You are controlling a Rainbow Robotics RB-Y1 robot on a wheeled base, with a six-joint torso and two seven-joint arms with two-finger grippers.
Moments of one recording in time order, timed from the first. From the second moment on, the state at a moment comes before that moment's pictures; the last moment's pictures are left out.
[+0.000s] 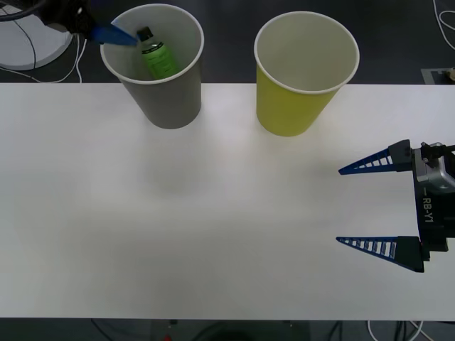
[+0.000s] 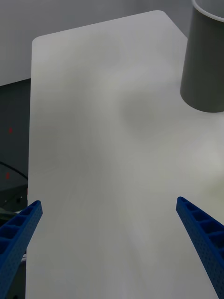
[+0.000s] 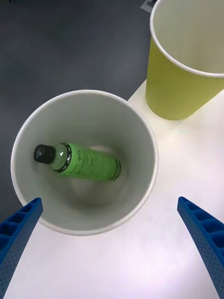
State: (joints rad) right arm 0.17 -1.09 -0.19 -2.22 -1.86 1.13 2.71; left arm -1.01 1.09 -0.29 -1.68 -1.77 -1.34 1.25
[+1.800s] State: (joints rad) right arm 0.17 -1.09 -0.19 -2.22 -1.86 1.13 2.71; left arm -0.06 1.25 0.15 -2.16 -1.26 -1.07 0.63
